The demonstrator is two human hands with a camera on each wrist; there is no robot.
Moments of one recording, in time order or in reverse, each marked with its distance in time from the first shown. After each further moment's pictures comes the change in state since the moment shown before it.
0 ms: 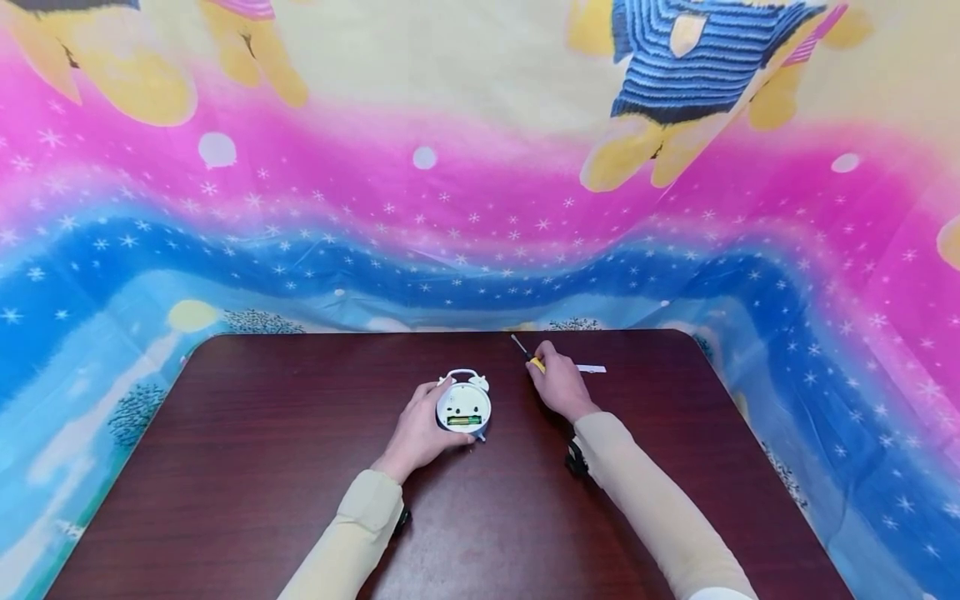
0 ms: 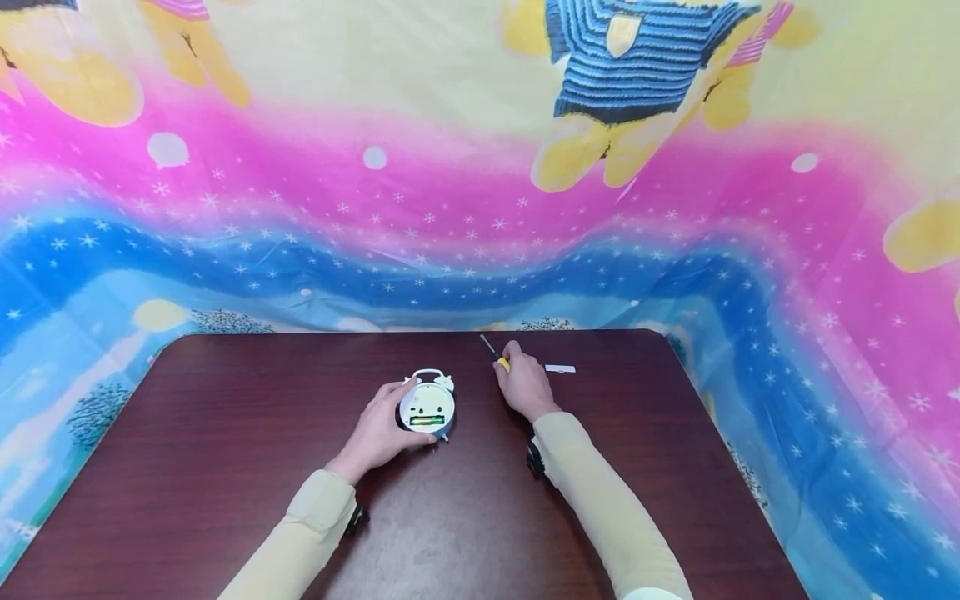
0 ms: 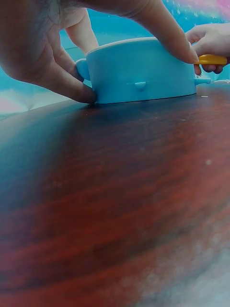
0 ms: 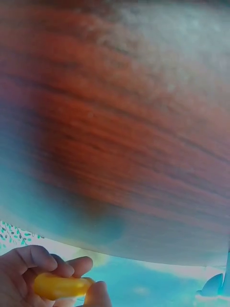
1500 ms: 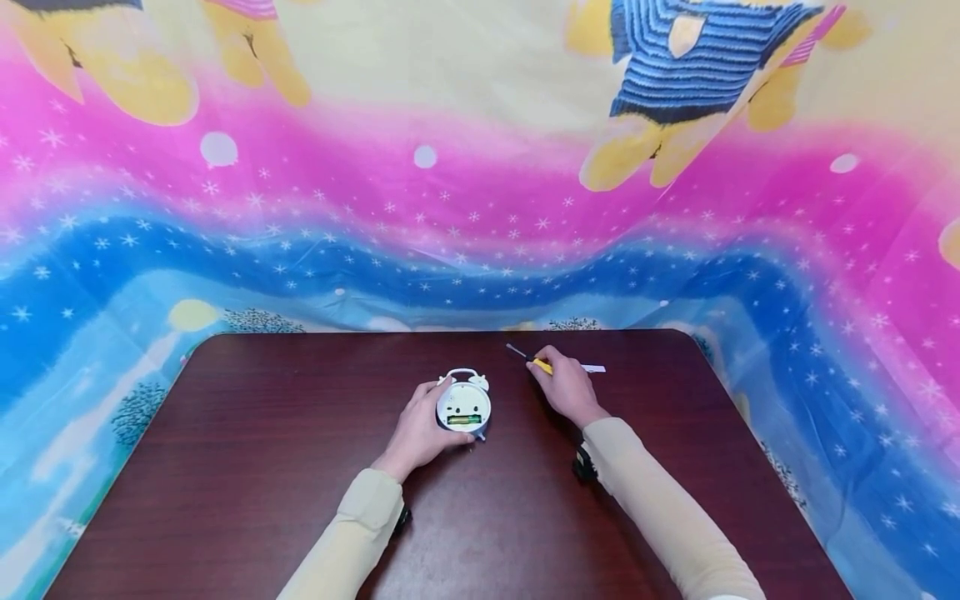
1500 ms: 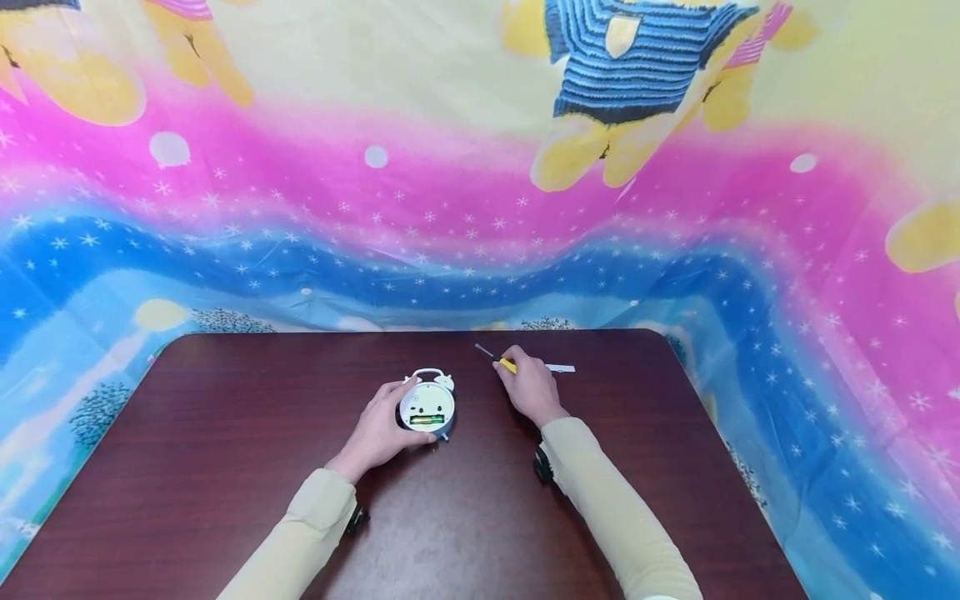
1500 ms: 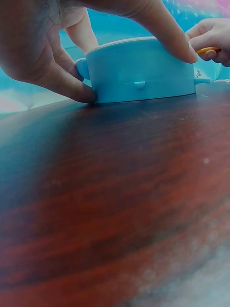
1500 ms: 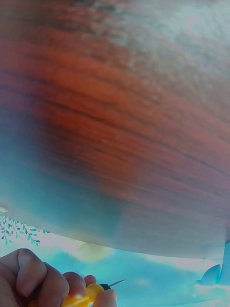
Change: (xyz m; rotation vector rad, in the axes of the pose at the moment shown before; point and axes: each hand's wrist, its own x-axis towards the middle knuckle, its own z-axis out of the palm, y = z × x) left_hand 0.000 0.001 0.000 -0.003 -0.006 -0.001; right_hand -0.012 0.007 -0.008 0.051 0.052 -0.039
